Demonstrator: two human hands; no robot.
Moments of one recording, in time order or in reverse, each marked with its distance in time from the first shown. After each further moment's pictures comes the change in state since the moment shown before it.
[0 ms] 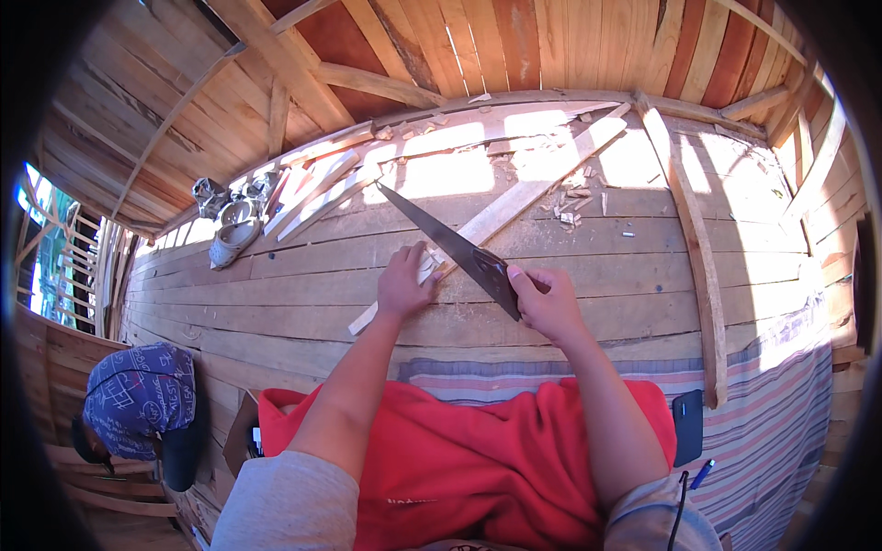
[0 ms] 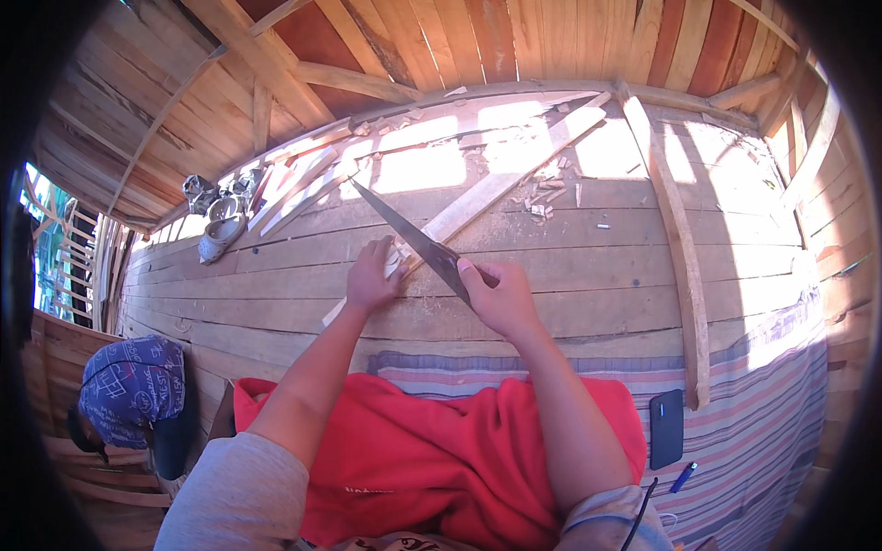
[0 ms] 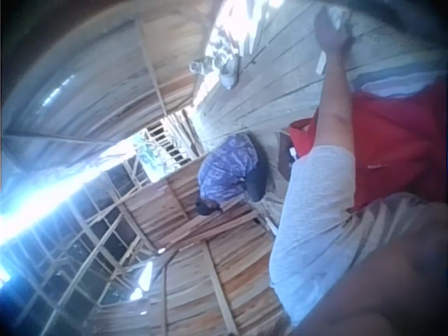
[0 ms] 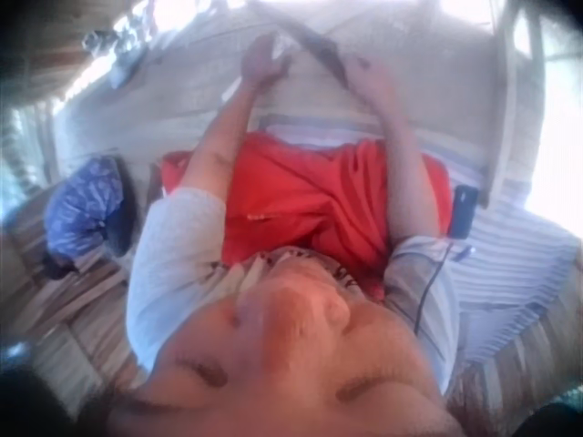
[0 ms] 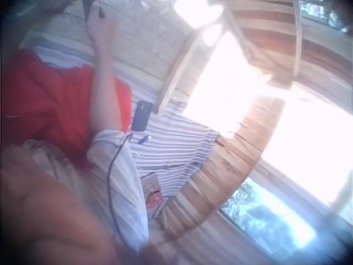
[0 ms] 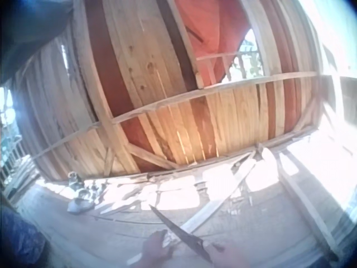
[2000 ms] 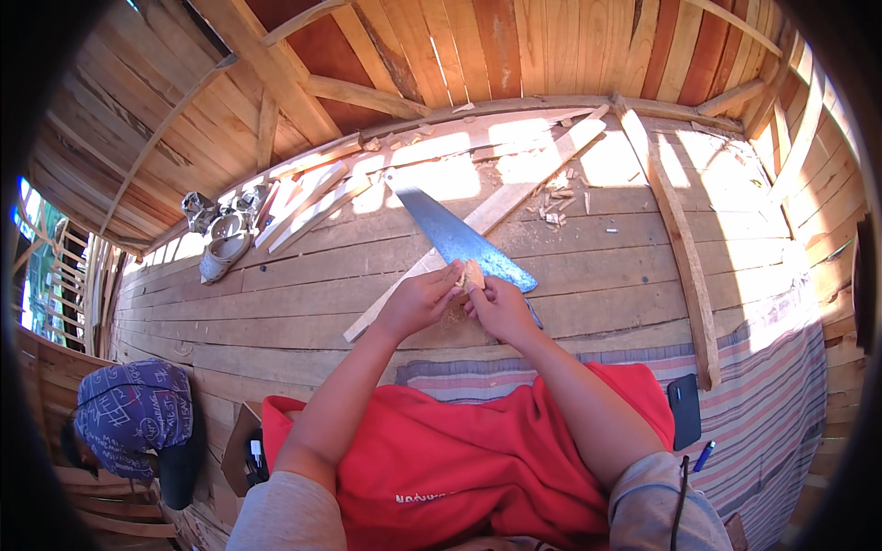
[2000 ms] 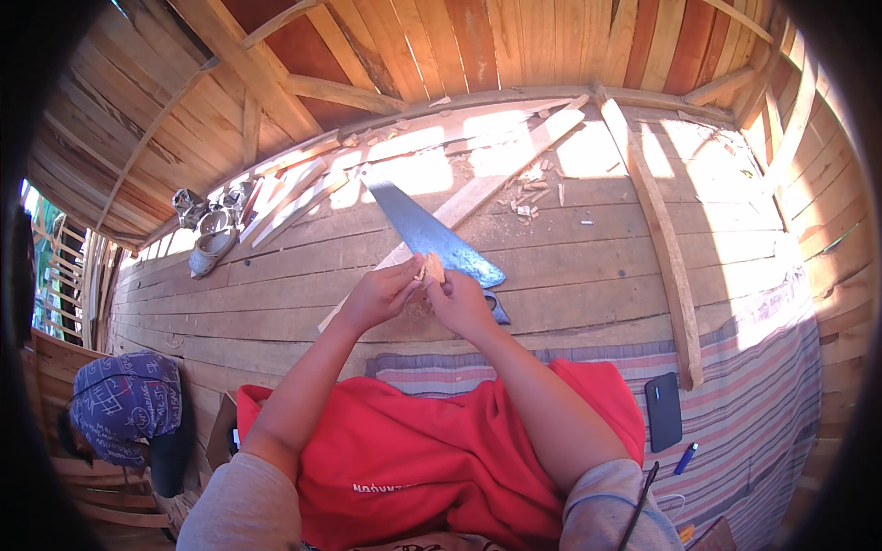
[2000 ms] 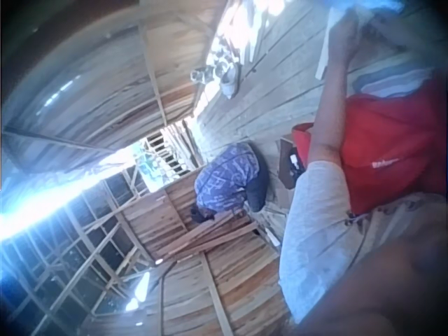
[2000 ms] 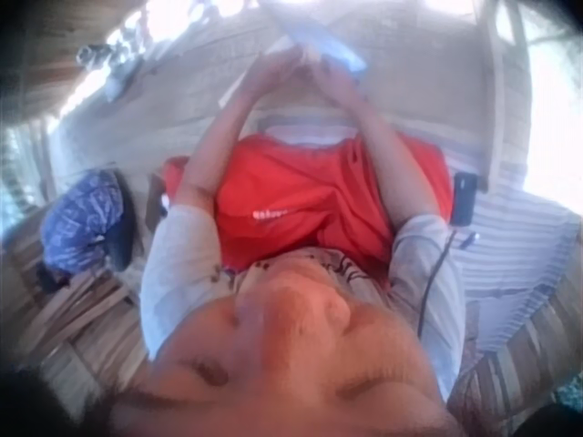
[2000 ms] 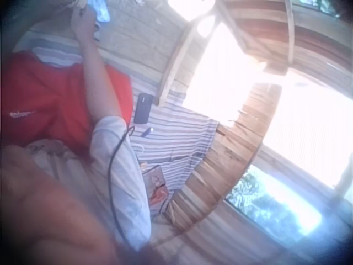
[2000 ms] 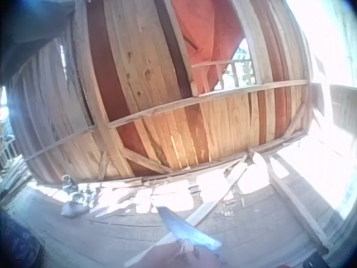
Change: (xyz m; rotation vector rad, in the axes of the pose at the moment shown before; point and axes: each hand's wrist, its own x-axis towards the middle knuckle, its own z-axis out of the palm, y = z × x) left_hand -0.004 0.054 -0.041 -0.248 -0.189 0.450; right_hand 0.017 0.067 0.054 -0.020 -0.075 -0.111
